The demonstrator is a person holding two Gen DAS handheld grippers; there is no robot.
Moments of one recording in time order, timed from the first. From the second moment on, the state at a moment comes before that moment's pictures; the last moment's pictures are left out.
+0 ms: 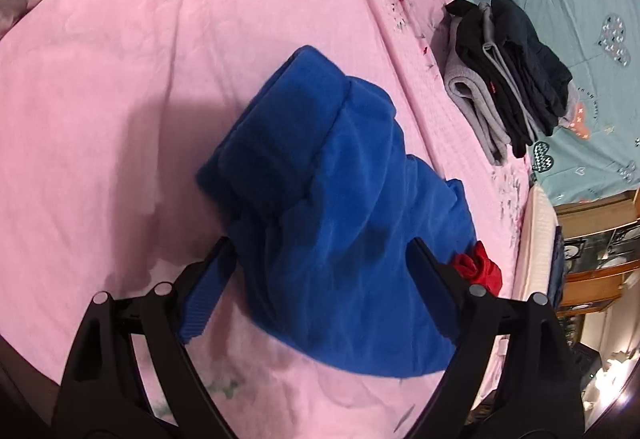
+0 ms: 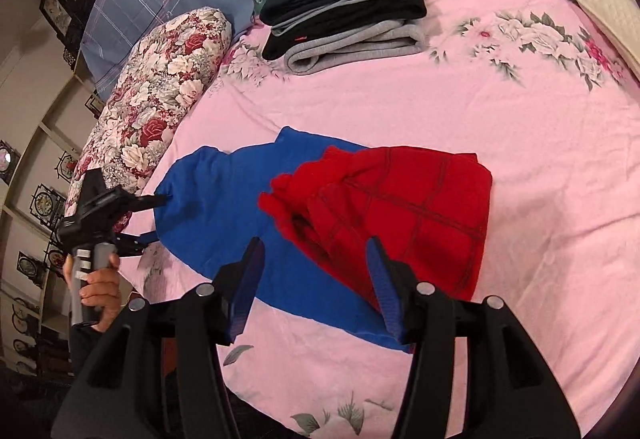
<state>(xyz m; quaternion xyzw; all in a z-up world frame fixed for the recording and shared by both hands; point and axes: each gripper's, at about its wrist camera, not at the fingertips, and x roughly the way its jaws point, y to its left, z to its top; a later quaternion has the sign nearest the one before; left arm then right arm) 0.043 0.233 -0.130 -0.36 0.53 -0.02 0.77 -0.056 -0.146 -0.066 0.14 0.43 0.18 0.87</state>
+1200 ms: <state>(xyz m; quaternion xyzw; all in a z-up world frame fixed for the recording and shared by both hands) 0.038 0.228 -0.096 -0.30 0.42 -0.02 0.85 0.110 0.012 -0.122 0.00 0.55 0.20 0.81</state>
